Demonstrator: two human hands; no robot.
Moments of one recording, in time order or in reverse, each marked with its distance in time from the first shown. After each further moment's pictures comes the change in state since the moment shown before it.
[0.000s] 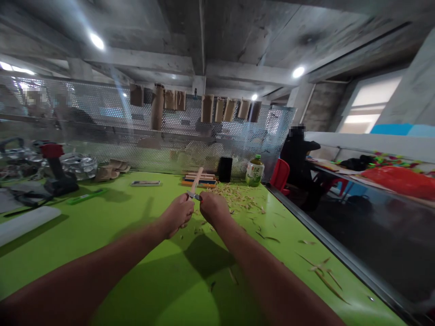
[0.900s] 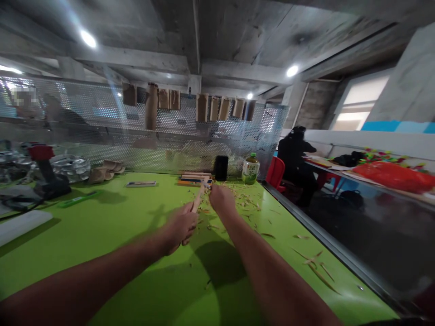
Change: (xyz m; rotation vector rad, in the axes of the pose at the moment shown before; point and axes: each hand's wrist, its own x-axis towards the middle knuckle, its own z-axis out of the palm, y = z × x) left_hand -0.035 -0.007 0.028 0.014 -0.115 -0.100; right_hand 0.017 0.051 0.008 0.058 0.115 0.267
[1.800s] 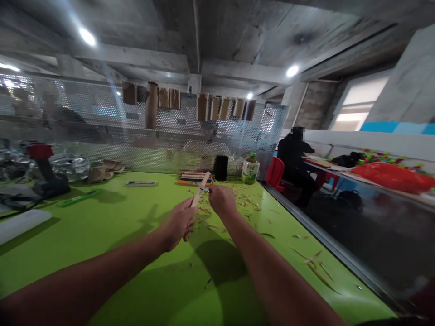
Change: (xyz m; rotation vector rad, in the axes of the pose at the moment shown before) left_hand 0.003 0.009 -0.005 -0.054 0.019 0.153; right_hand -0.009 -0.007 -0.006 -0.054 0.073 -0.146
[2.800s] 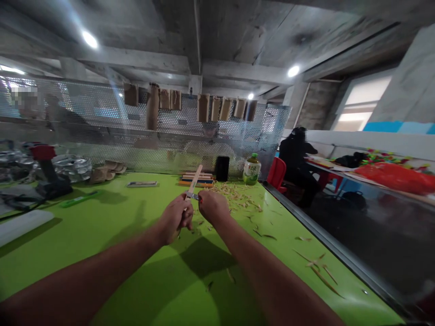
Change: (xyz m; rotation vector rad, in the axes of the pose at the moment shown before) left_hand 0.016 -0.007 -0.017 -0.198 0.034 0.111; right_hand -0.019 -0.033 -0.013 0.043 -0.104 -0.124
